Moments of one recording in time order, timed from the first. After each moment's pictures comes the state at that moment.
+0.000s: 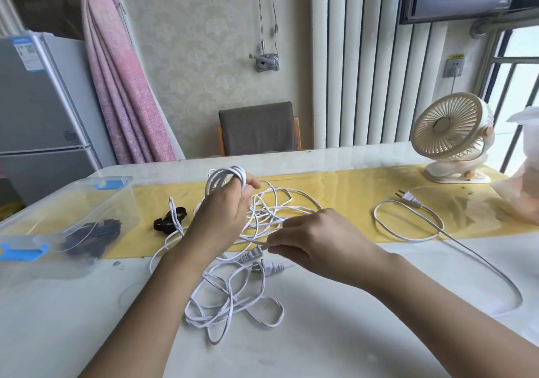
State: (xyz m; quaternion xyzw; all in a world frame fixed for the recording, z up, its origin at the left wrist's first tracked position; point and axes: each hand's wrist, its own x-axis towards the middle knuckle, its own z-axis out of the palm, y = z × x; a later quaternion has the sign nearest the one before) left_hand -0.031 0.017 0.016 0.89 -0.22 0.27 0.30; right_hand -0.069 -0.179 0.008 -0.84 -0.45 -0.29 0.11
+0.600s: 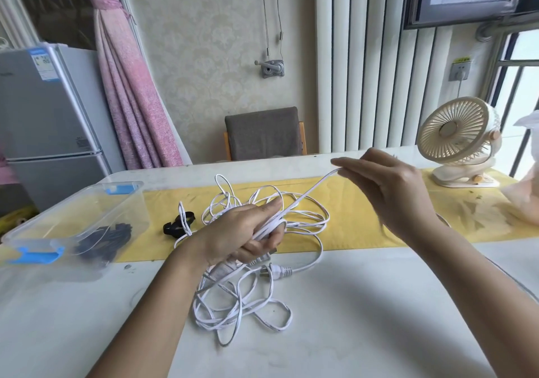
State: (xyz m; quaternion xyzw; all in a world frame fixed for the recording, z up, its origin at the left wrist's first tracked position) left_hand -0.059 0.009 0.044 0.77 -0.20 -0.23 0.56; right_hand -0.040 -0.244 0.034 -0.79 -0.27 -0.48 0.27
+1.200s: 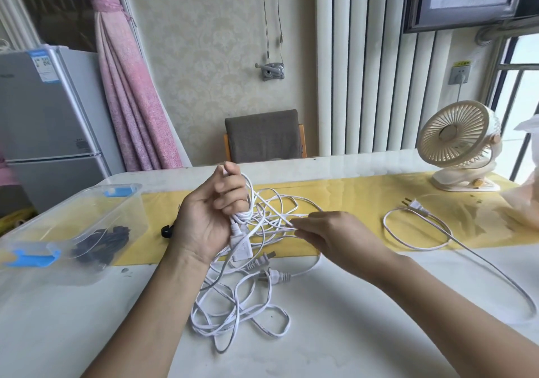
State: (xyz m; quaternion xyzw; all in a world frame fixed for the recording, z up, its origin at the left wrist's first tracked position) left_hand -0.034 0.030 0.041 0.24 -0.21 -0.29 0.90; right_hand -0.033 -0.197 -0.016 -0.87 -0.36 -0.28 0.19
